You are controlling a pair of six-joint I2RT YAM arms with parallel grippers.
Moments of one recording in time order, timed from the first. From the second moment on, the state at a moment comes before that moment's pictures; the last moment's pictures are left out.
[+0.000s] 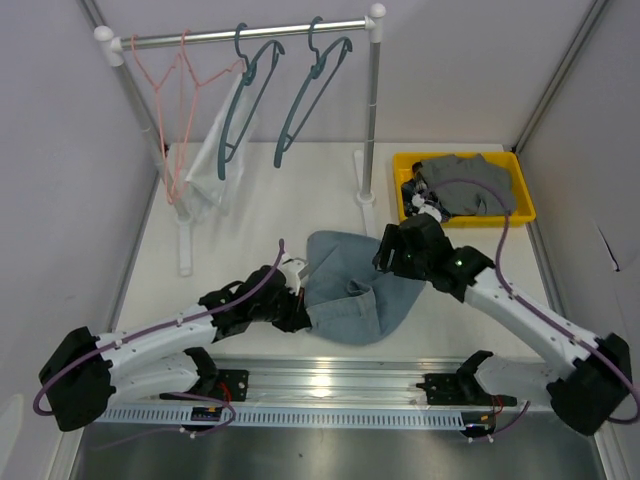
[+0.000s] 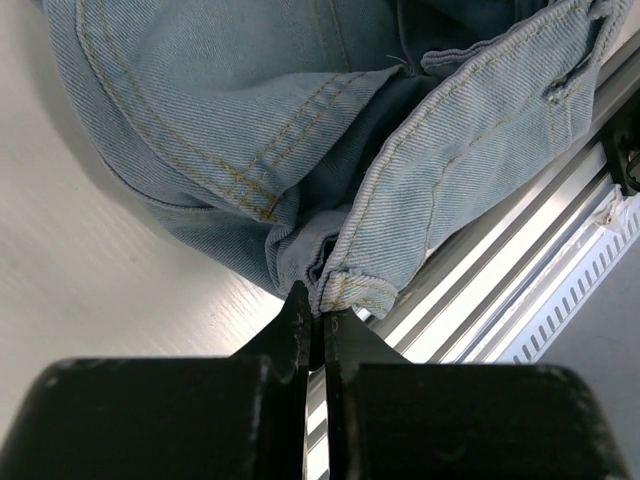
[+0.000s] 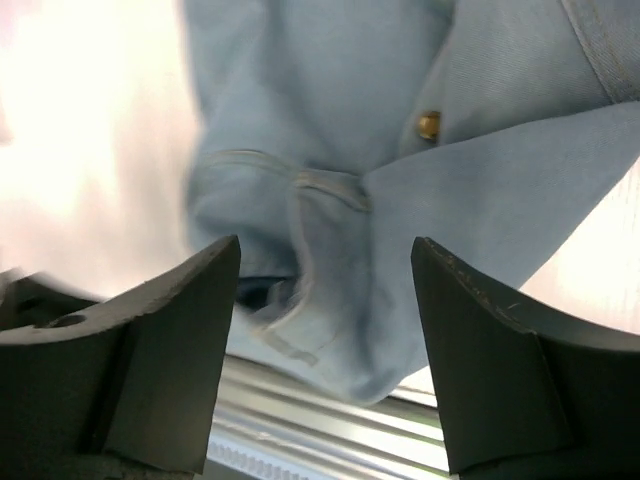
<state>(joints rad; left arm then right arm) -0.88 1.01 0.48 -0.23 0.18 -0.50 0.70 1.07 0.94 -0.59 0.21 0.77</state>
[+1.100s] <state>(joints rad) -0.88 1.03 0.76 -0.42 0.01 -0.54 0.59 1.33 1.21 -0.73 -0.14 0.51</state>
